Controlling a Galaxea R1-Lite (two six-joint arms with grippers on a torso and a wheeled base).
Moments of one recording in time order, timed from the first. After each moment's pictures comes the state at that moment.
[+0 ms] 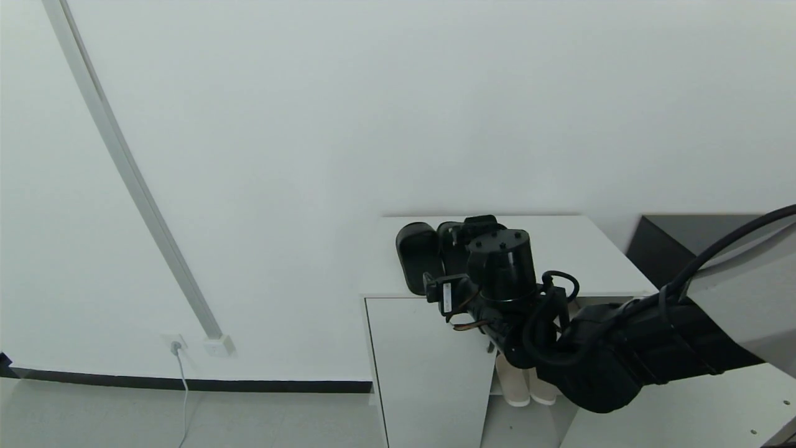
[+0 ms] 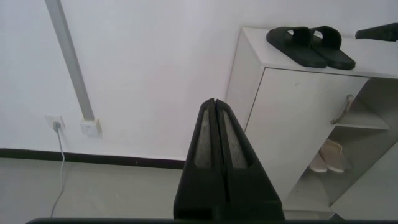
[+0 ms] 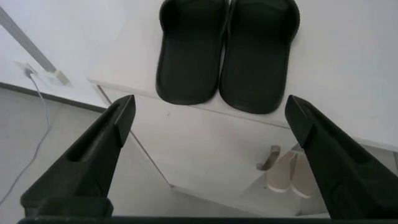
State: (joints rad) left arm 0.00 0.00 0.00 0.00 0.05 -0.09; right arm 0.83 2.05 -1.14 -0.65 -0.54 0.20
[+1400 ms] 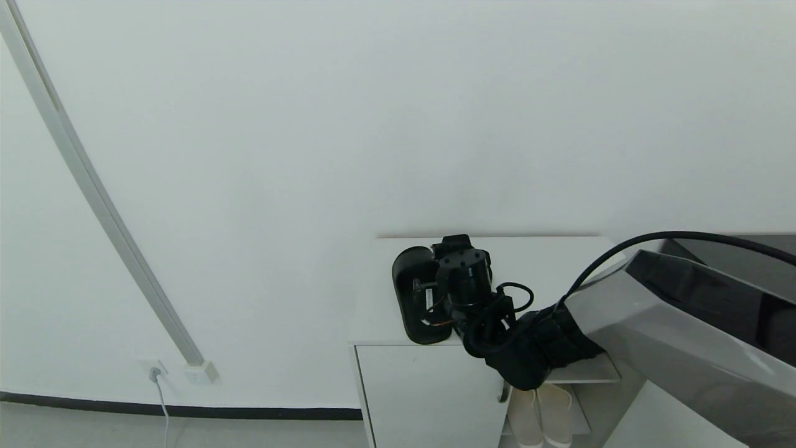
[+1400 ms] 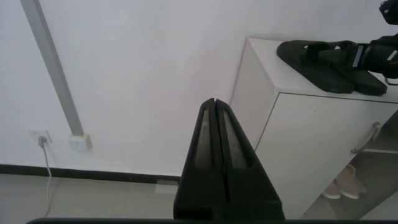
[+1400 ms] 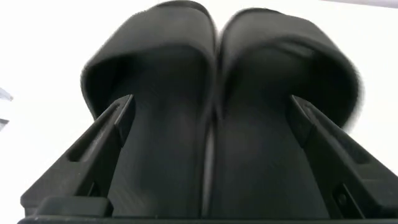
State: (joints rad) left arm 0.00 0.00 0.00 0.00 0.05 -0.09; right arm 0.76 2.34 -1.37 -0.70 -0.53 0.19
